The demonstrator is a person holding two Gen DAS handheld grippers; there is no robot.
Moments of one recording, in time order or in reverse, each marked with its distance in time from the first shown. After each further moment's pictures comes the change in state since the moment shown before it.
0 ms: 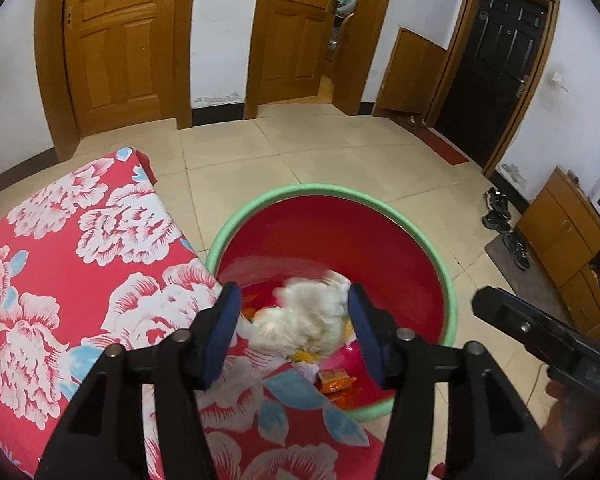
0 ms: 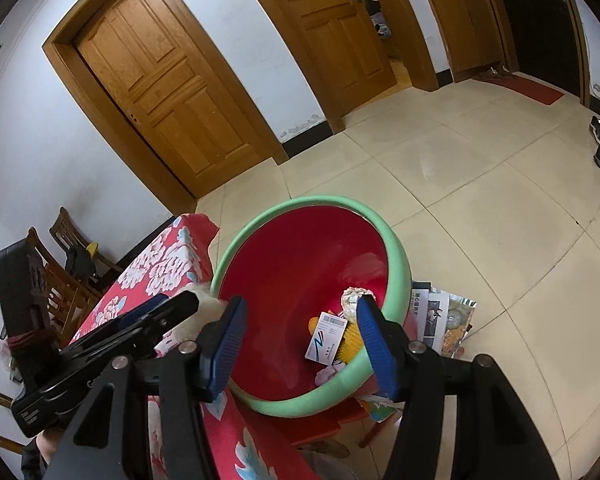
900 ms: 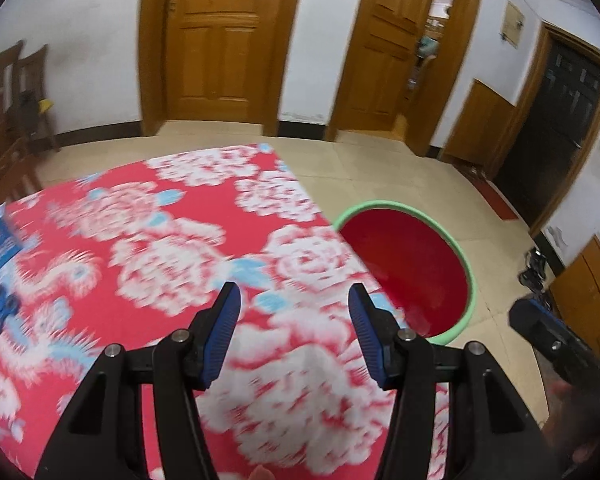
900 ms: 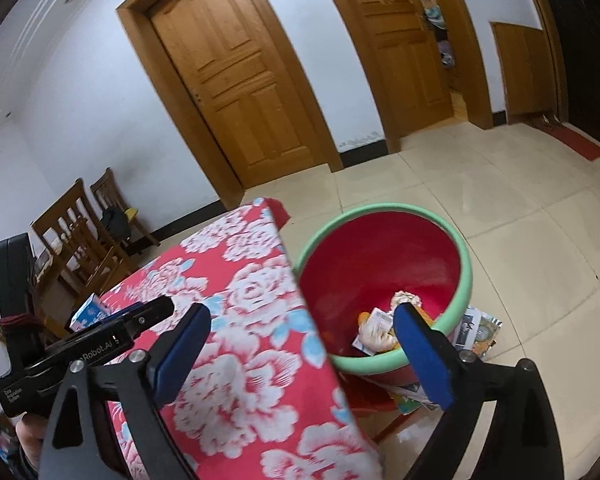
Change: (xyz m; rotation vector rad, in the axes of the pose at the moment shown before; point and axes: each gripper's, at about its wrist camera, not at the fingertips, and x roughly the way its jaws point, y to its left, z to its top) left arm -0.137 0.063 -0.061 -0.236 -0.097 0.205; right arm -0.063 0.086 -0.039 -0.223 -0.042 0.124
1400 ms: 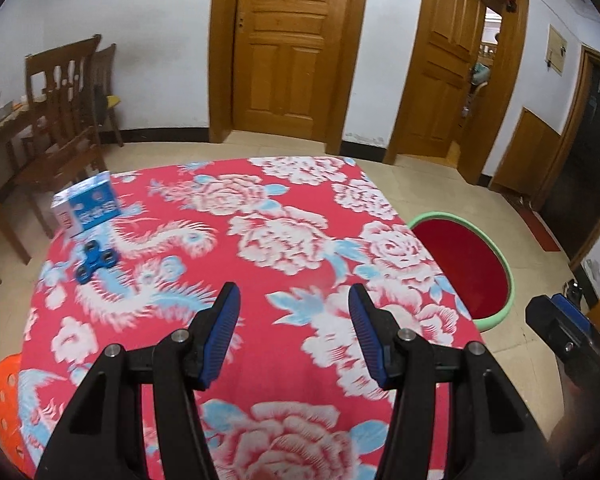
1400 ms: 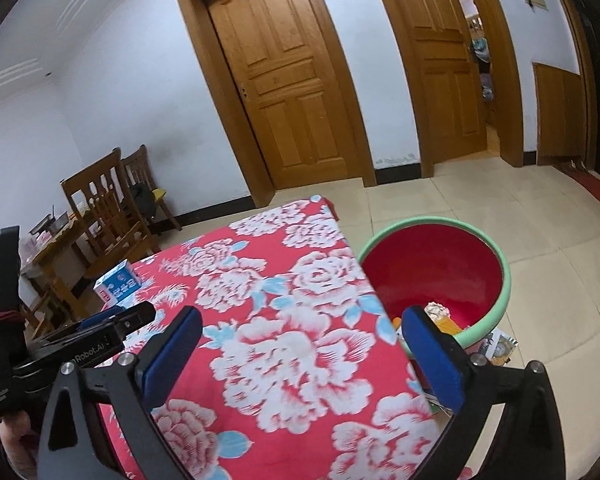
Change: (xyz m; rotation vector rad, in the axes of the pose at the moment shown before) left arm -0.076 0.054 -0.042 -0.085 -0.086 0.186; right arm -0.020 0.074 -0.035 -0.155 -0.042 0.047
